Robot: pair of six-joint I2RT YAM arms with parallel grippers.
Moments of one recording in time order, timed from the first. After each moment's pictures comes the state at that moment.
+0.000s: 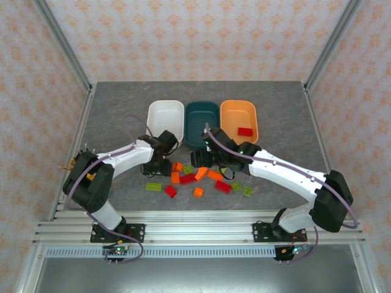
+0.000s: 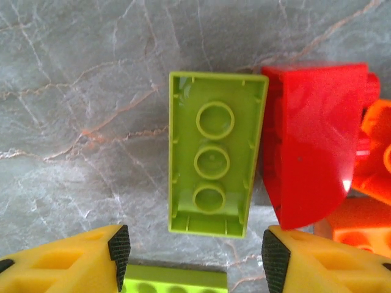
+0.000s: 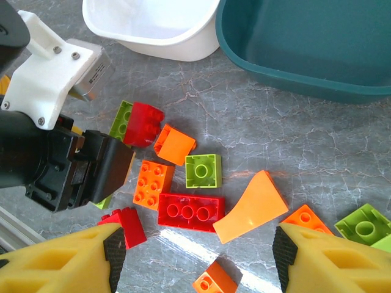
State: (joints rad) left arm -0.50 1.63 0.98 -0.87 -0.10 -0.55; right arm 0.88 1.39 1.08 -0.56 0.00 0.61
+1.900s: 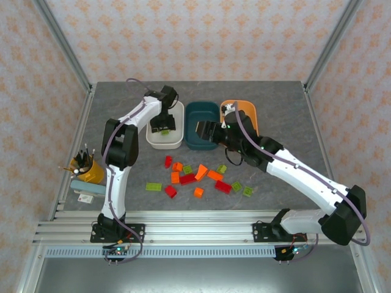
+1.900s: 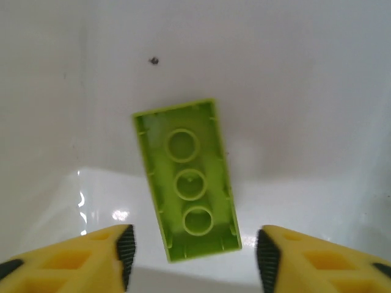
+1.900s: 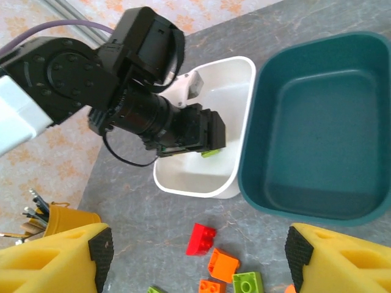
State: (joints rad) left arm -0.27 2.26 1.92 -1.11 -0.10 -0.52; right arm 0.75 1.24 1.11 -0.36 0.07 0.72
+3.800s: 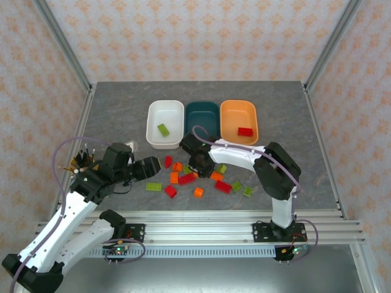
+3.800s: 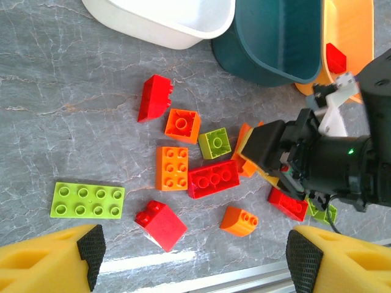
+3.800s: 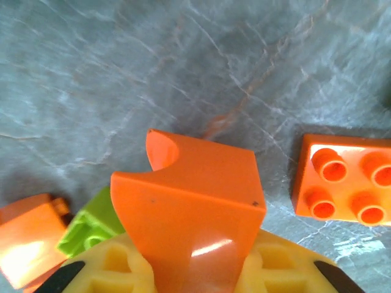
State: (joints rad) left arm -0.44 0.73 0.81 -0.90 0.11 -0.78; right arm 0.89 1.90 1.34 -0.80 0.02 1.38
